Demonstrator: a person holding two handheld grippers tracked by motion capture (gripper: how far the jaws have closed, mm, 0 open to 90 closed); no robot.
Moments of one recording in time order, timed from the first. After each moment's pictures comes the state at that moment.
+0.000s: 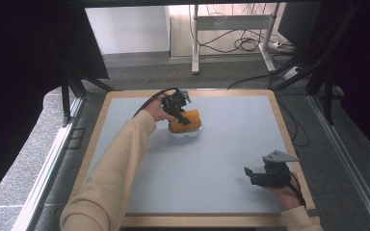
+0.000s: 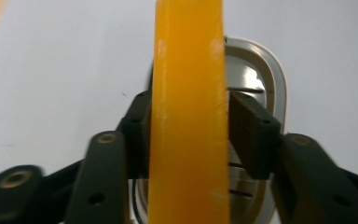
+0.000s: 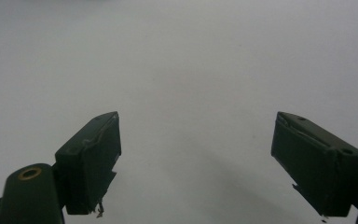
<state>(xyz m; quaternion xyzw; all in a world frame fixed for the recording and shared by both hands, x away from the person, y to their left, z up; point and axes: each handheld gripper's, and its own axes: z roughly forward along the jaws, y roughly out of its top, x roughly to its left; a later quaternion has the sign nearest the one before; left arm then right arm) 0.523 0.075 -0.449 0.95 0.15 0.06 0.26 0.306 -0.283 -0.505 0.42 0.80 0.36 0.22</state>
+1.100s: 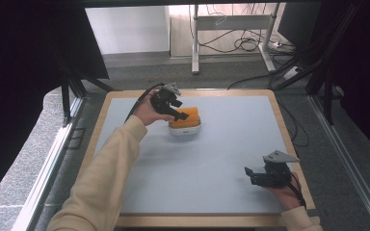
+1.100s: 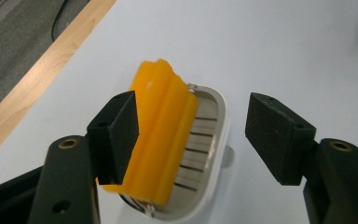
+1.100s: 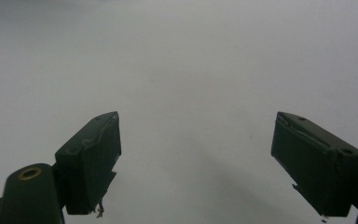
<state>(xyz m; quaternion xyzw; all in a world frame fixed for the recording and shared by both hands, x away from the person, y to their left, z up) 0.474 0.109 -0.411 0.90 0.21 0.09 0.36 0.304 -0.283 -0.503 0.43 0.80 0.36 0.23</state>
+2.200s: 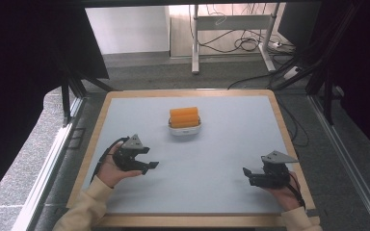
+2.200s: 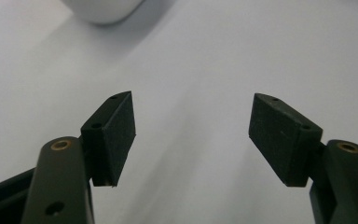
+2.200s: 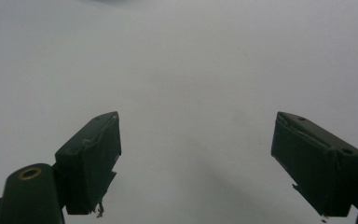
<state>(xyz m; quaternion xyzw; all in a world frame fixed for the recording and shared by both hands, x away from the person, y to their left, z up) 0.318 0.189 -0.488 0.87 0.30 0.10 0.37 0.301 -0.277 -0.500 0.41 0.80 0.37 0.22</state>
